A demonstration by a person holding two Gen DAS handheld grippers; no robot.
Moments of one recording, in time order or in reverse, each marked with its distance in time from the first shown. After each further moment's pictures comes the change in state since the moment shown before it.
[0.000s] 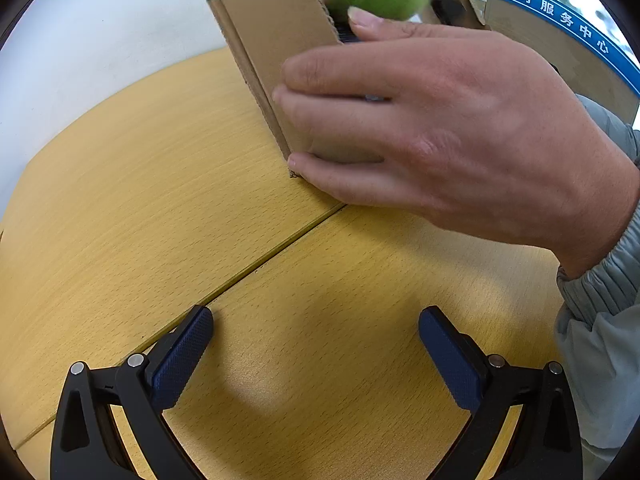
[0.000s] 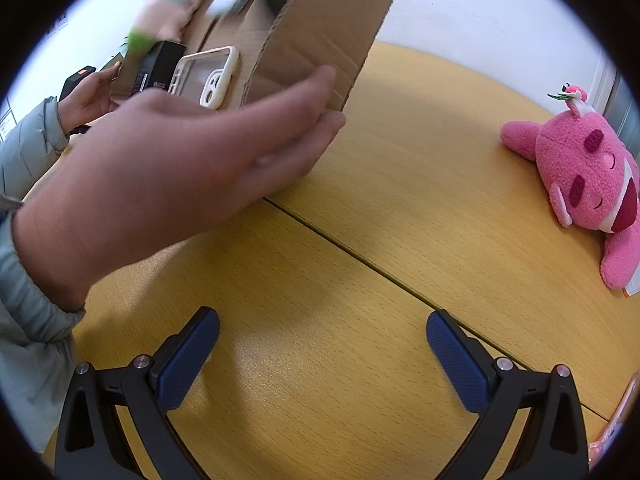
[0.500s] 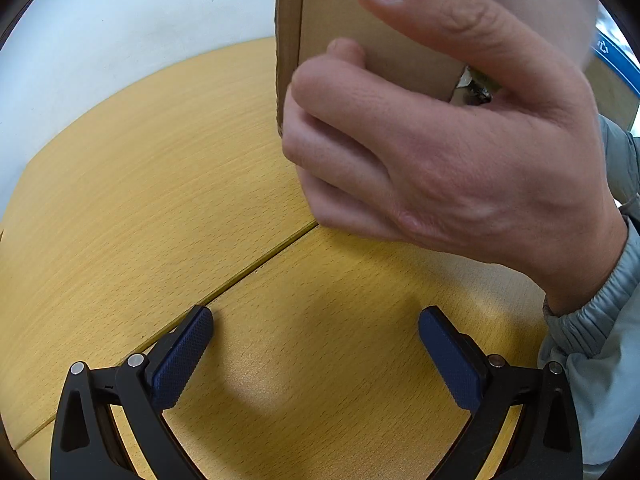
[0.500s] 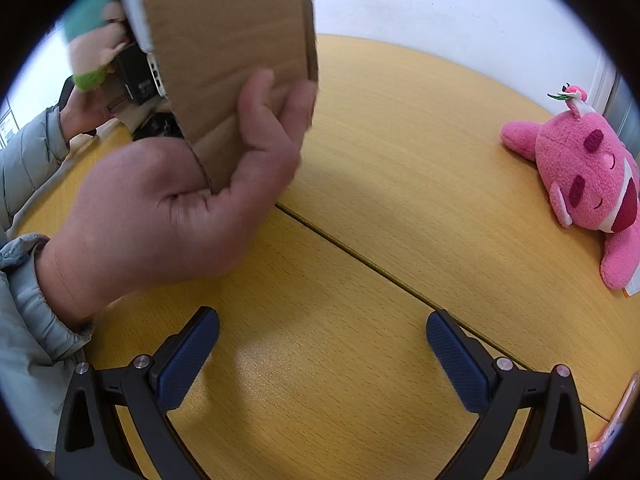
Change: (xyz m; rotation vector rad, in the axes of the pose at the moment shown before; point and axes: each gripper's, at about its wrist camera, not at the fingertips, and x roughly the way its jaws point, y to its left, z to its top) left arm -0.008 0.007 -0.011 0.001 -0.001 0.000; right arm 0.000 0.000 0.000 0.000 0.000 0.000
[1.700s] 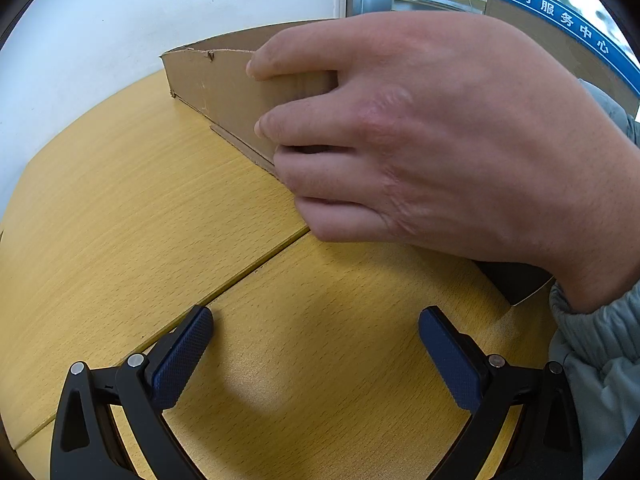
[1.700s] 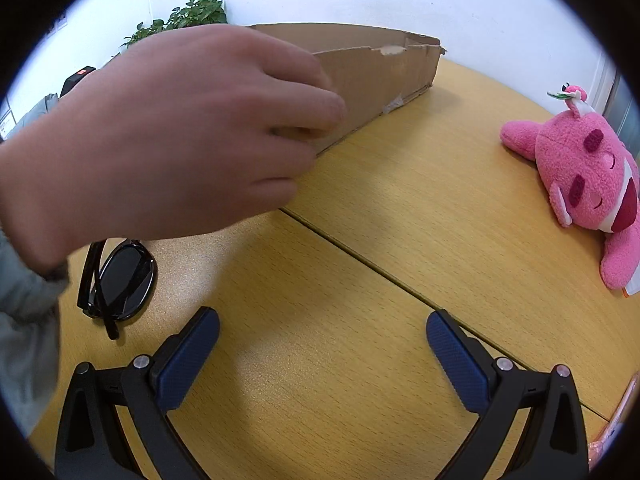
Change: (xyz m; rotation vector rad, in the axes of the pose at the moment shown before) left arm -0.007 -0.001 -0.002 0.001 0.000 0.000; right arm 0.003 0.004 0.000 0.002 0.000 -0.001
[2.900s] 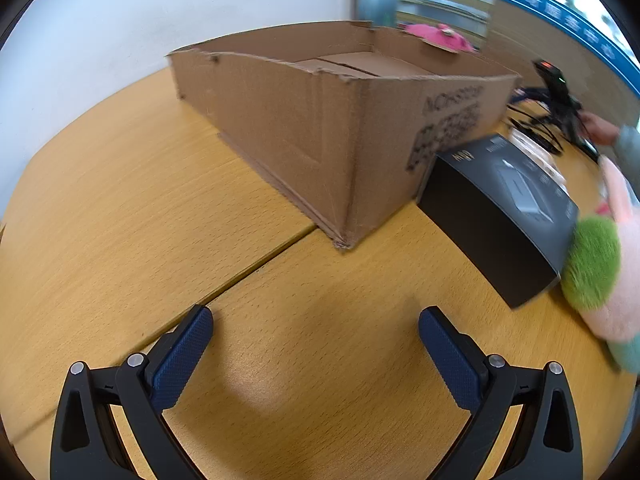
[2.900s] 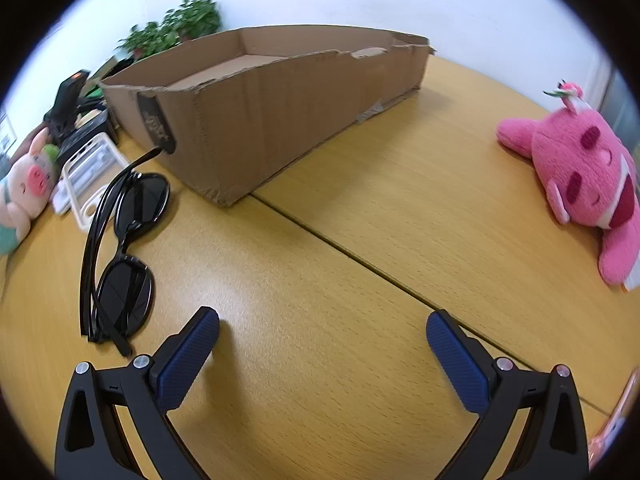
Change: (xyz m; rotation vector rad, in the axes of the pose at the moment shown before) left arm 0.001 0.000 0.005 -0.059 0.000 0.042; right arm 0.000 0.003 0.001 0.036 0.000 -0.024
